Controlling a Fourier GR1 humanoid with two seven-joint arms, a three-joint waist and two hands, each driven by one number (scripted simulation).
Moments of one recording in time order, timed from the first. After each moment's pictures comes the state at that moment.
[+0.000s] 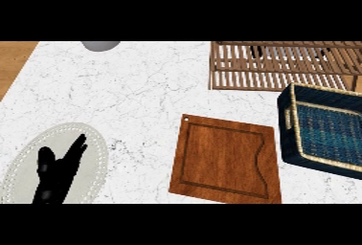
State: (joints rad) left arm 0.13 0.19 0.04 -1.47 0.03 -0.03 0.27; right arm -0.48 -0.34 -0.63 -1.80 0.61 0.23 0.67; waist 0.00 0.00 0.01
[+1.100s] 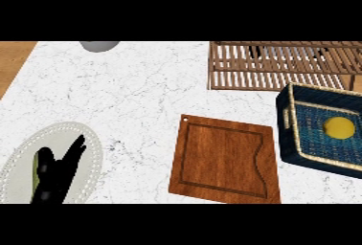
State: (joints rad) left arm 0.15 0.17 0.05 -1.49 0.01 -0.03 0.30; right arm -0.34 -0.57 -0.87 -1.68 0.39 0.22 0.51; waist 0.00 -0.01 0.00
